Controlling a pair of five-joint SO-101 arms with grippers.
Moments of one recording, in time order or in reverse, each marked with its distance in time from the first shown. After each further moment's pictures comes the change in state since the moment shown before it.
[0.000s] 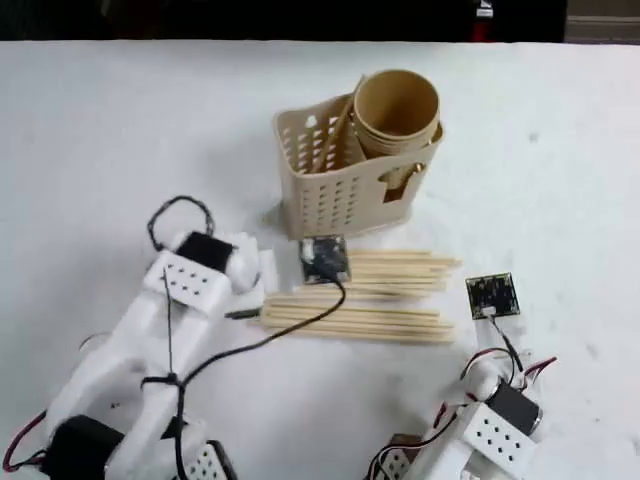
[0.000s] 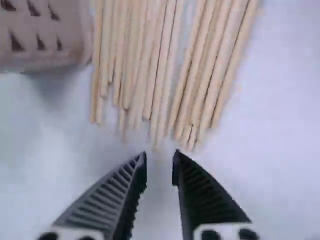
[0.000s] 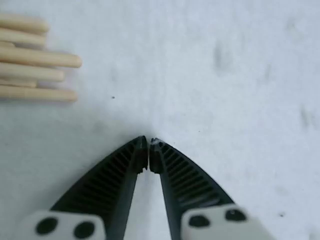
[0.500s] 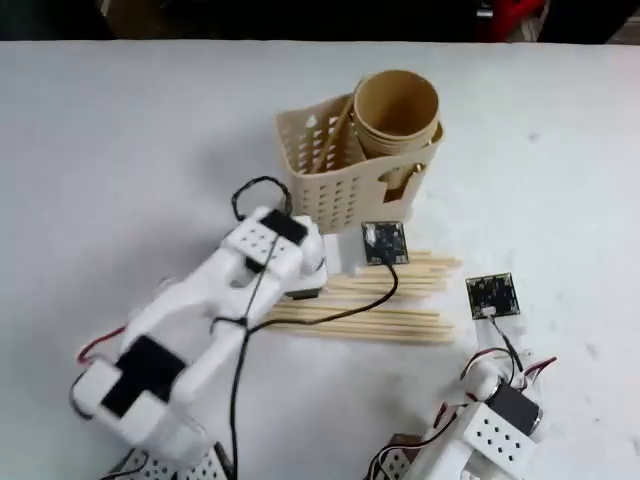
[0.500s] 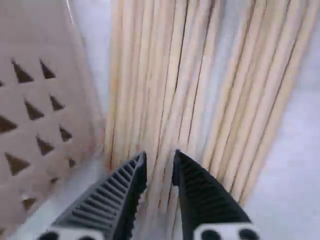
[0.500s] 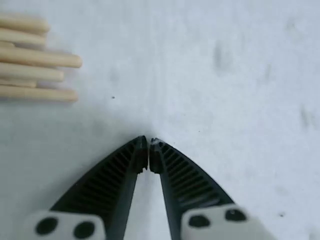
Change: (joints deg) left arm 9.8 28.3 -18.1 -8.9 8.4; right arm 0.0 0.0 0.0 0.0 0.0
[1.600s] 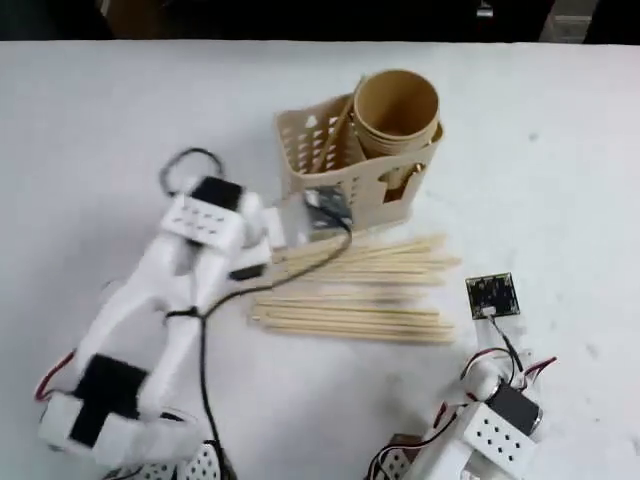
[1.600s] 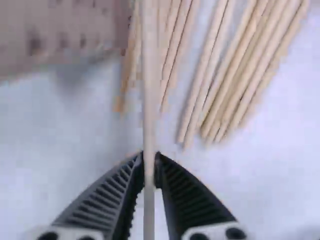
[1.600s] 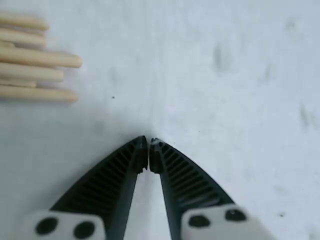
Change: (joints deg) left arm -13.9 -9.6 -3.7 18.7 -5.3; right arm 0.0 0.0 0.0 0.0 0.0
